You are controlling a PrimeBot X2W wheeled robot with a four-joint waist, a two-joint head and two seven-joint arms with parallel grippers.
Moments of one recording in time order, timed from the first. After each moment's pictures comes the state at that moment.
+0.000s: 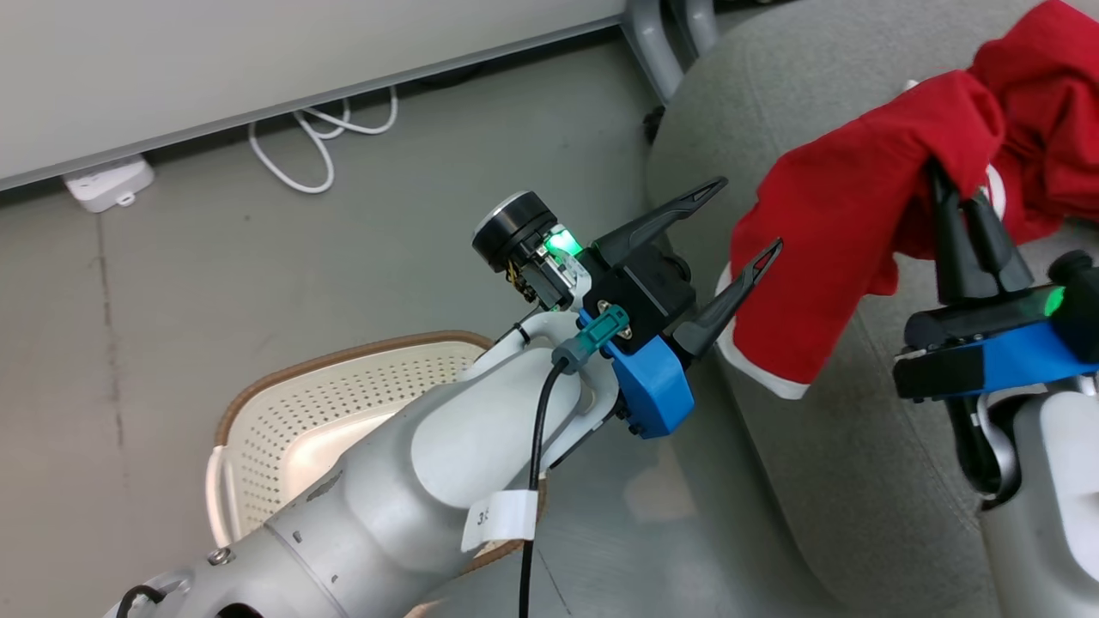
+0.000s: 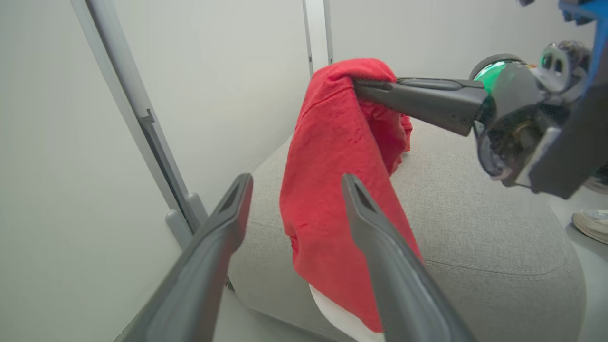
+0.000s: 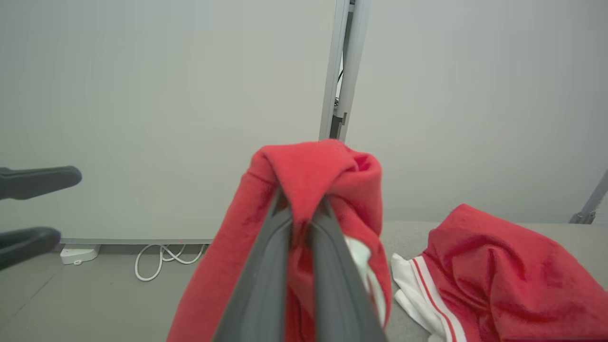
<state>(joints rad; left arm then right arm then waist) -0.93 0.05 -1.08 0.57 -0.50 -0.05 -0.26 -0.44 -0.19 0.01 0.21 0.15 0.13 -0.26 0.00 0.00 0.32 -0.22</state>
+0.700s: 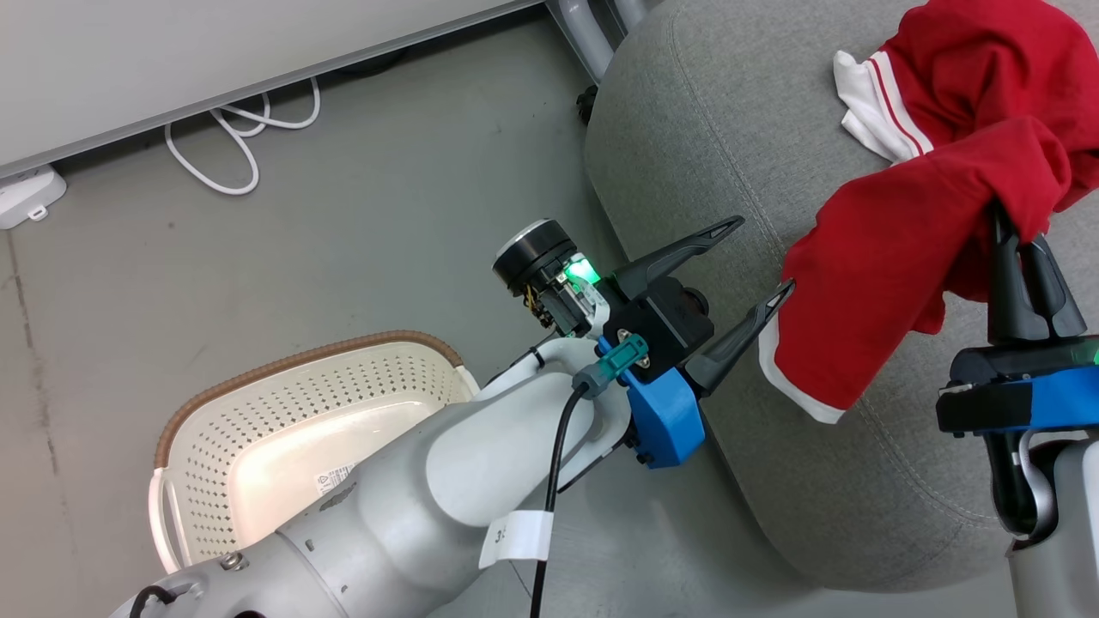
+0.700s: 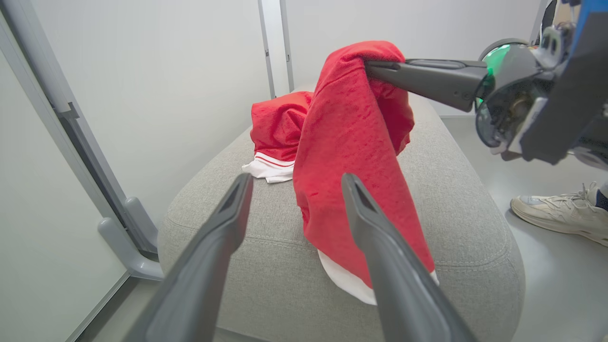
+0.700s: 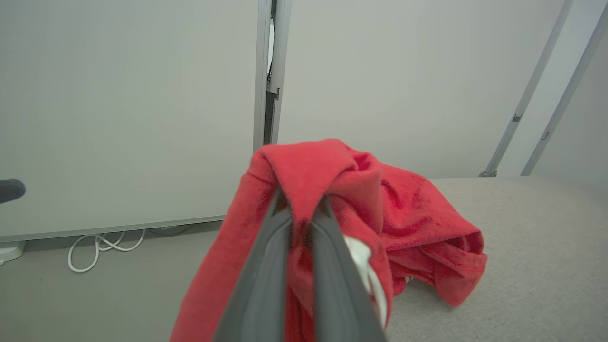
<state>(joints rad) -0.93 0.05 -1.17 0.57 -0.54 -0.05 -0.26 -0.34 -0.18 -0.11 0.17 0.14 0.13 -0.26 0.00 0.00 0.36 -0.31</state>
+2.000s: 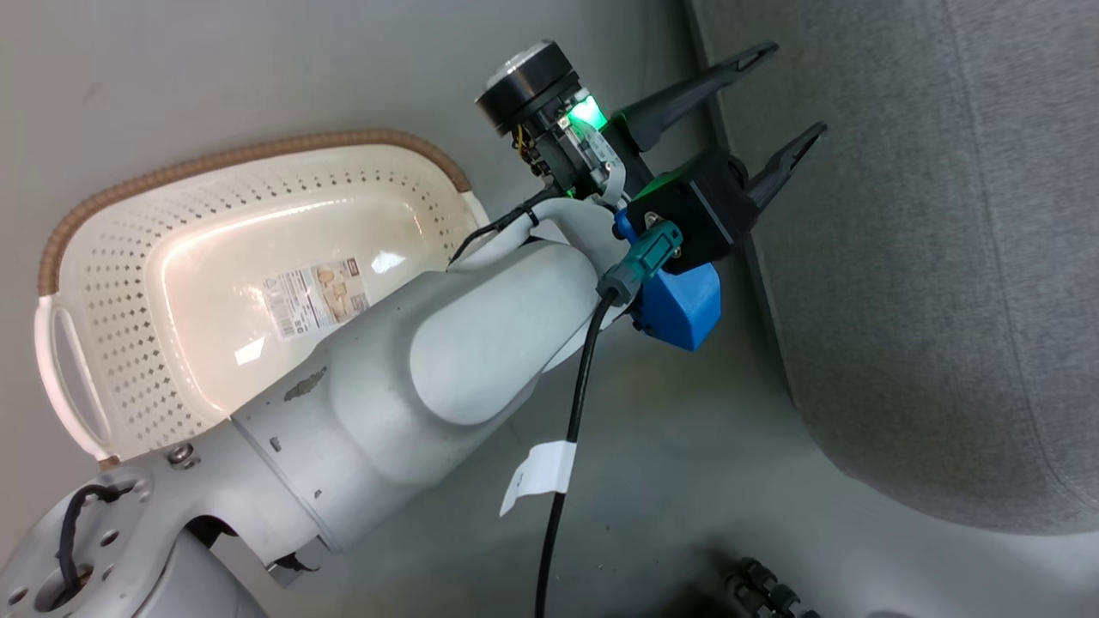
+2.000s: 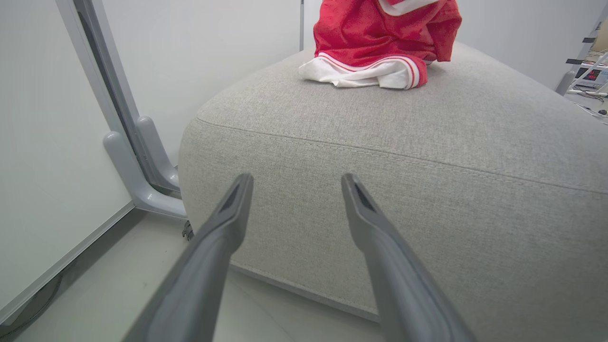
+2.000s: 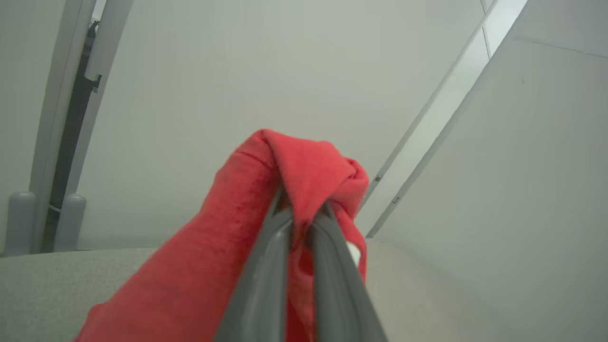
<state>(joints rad) -1.17 0.07 -1.18 0.57 -0.45 -0.01 -0.25 -0.97 -0.65 -0.45 0.51 0.14 0.13 -0.26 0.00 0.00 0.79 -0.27</state>
